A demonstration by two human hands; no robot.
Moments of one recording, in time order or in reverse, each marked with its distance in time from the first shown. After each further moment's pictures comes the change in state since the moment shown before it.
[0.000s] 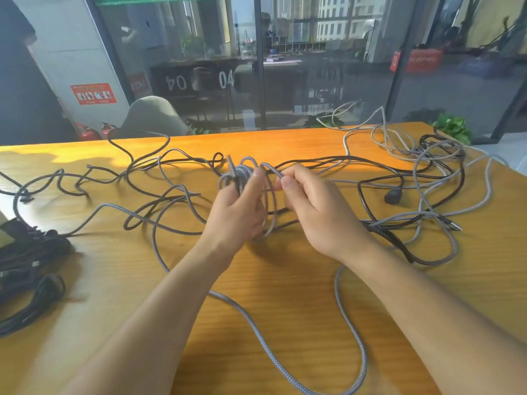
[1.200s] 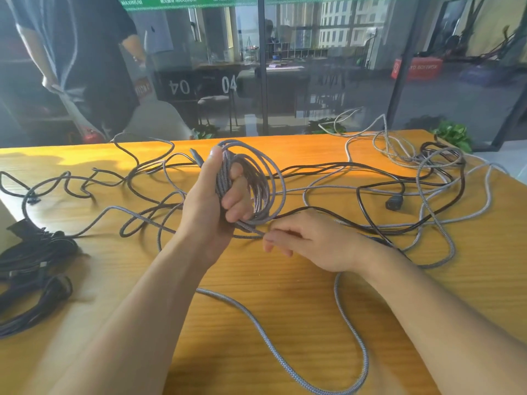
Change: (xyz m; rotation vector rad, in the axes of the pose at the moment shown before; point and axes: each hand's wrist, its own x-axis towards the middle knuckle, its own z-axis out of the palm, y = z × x) left_hand 0.005 0.015 -0.026 -0.563 -0.039 -0.022; right_hand 0.000 0.021 -0.003 -0.073 -0.570 -0.018
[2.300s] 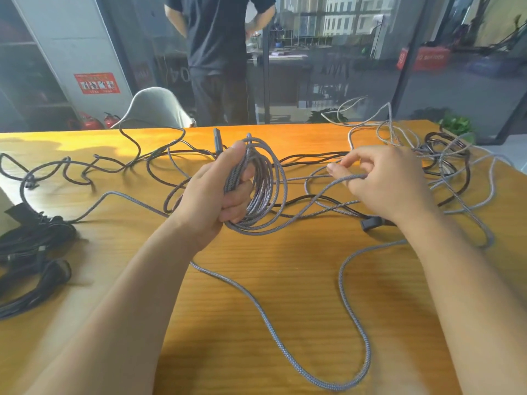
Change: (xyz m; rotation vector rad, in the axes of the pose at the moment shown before) left_hand -0.003 0.005 -0.010 0.356 -0.115 -0.084; right_hand -0.026 0.023 -0.066 -0.476 0.748 0.244
